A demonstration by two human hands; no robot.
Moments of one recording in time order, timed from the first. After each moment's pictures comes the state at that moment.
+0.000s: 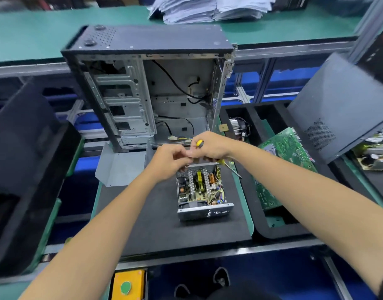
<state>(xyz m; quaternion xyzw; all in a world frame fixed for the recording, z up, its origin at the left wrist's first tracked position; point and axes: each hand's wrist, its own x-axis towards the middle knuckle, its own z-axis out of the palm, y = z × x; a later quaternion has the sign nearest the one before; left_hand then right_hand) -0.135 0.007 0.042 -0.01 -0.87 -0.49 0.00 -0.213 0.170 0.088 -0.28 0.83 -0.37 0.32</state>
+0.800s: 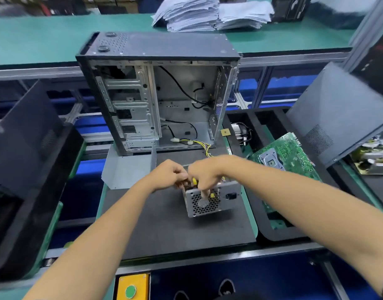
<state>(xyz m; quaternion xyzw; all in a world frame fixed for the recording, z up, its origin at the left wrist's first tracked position) -0.123 -0.017 0.023 0.03 -0.86 -0.48 -0.17 -0.177 0.133 0.083 -0.46 0.81 0.09 0.35</state>
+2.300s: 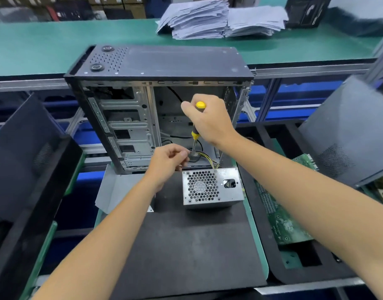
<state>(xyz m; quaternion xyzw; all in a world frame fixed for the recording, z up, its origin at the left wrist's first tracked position) -0.200 -0.029 0.055 0.11 -0.75 -0.65 0.05 -0.271 0.099 0.155 -0.26 0.80 -0.54 -0.07</state>
